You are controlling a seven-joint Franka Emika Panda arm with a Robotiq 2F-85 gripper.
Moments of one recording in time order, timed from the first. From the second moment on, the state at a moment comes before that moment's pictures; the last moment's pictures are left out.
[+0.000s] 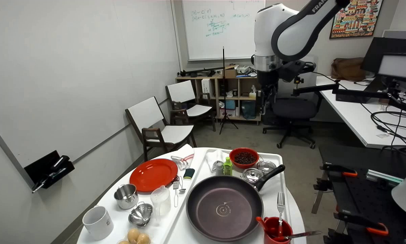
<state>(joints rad) -0.25 -0.06 -0.19 -2.46 -0.27 2.42 0.13</state>
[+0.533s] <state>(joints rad) -0.26 0.13 -0.21 -2.38 0.11 2.56 -0.39</state>
